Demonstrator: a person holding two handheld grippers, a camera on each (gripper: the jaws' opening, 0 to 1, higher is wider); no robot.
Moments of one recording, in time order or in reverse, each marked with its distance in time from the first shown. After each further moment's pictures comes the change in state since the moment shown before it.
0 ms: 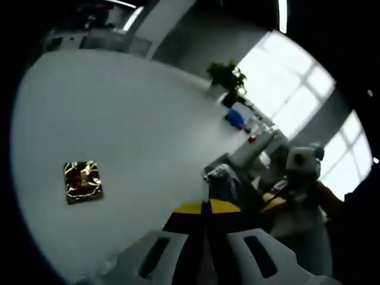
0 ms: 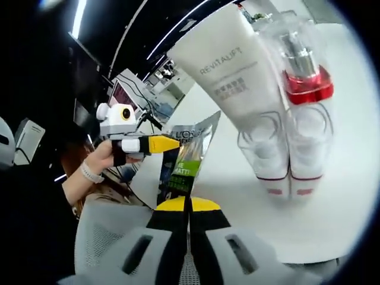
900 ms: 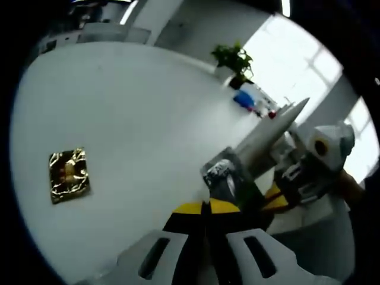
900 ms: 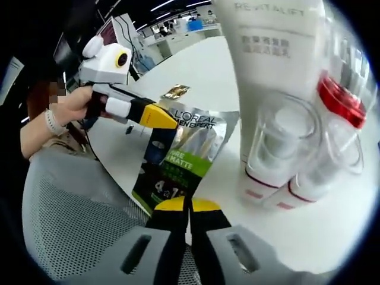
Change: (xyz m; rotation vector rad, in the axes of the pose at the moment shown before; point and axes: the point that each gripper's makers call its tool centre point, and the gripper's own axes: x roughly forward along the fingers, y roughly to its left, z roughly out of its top) left arm 0.035 0.018 -0.024 0.040 0.088 0.053; right arm 0.012 -0.046 -0.032 -0.286 0.282 -0.248
